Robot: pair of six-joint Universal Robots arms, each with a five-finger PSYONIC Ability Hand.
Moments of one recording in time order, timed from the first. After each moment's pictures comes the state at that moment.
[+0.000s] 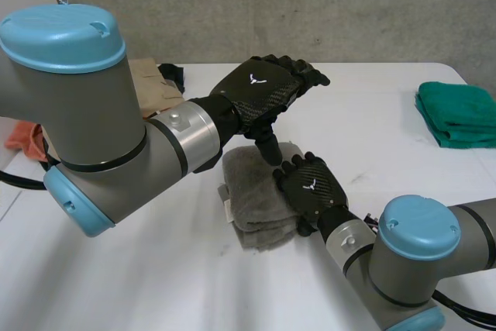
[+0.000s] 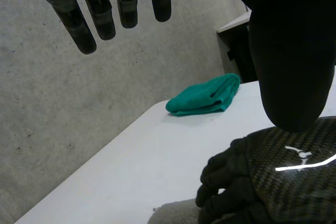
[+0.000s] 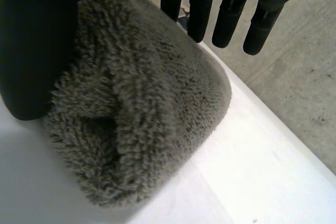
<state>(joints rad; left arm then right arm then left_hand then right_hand) 4.07 -2.03 -1.12 3.04 -1.17 3.33 2.13 -1.00 1.81 -0.63 1.41 2.67 0.19 0.21 0.21 0.20 0.05 0.42 0.40 0.41 0.41 0.21</state>
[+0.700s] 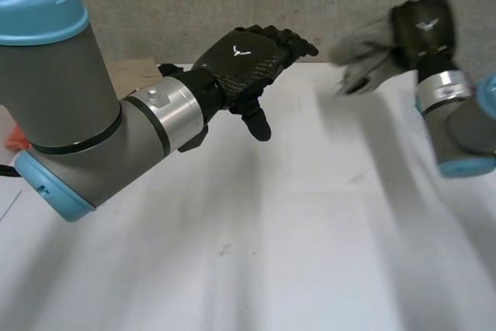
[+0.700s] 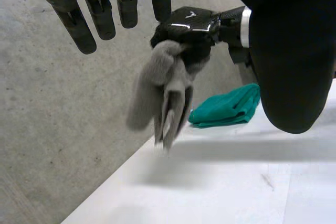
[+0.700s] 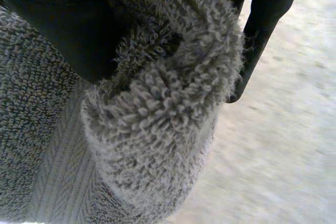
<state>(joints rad) 4.11 -1.97 -1.10 3.05 -1.17 3.33 1.75 -0.90 1.21 -0.73 1.38 2.85 0.19 0.21 0.21 0.20 0.05 1.01 1.14 1.15 1.20 0.93</state>
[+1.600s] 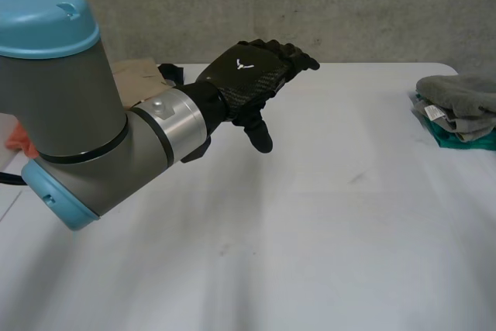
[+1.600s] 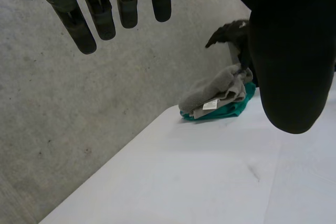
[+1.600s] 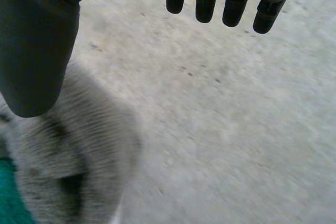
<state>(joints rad) 4.10 -1.98 -1.13 3.05 -1.17 3.32 1.21 -0.74 1.08 -0.51 1.10 2.85 0.19 0.21 0.21 0.20 0.05 0.22 0.21 0.21 0.21 0.05</state>
